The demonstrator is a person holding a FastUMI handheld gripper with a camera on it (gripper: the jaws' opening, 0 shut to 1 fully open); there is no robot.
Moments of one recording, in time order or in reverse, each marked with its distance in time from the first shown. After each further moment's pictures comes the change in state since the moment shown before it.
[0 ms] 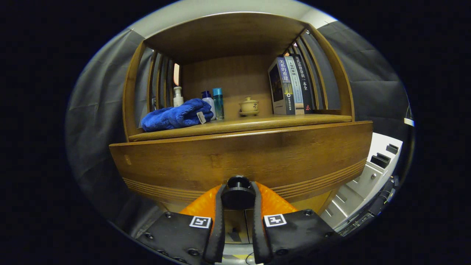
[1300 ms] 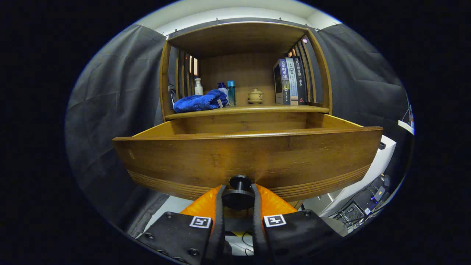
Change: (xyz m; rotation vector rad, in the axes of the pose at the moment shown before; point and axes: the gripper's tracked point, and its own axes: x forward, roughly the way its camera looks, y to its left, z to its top) arm -0.131 -0.003 -0.036 -0.041 0.118 0.060
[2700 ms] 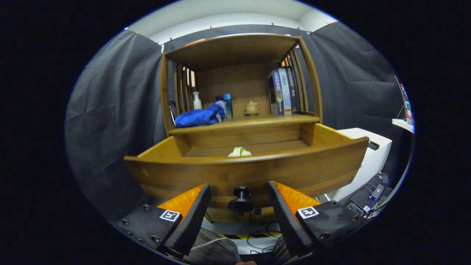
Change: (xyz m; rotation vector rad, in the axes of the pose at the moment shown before) arm -0.051 -0.003 0.070 0.063 -0.120 -0.028
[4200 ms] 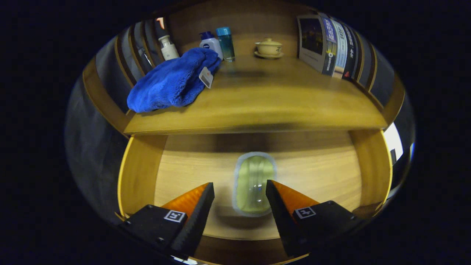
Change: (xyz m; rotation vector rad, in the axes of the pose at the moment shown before) arm 0.193 0.051 -0.018 0.052 0.786 -0.001
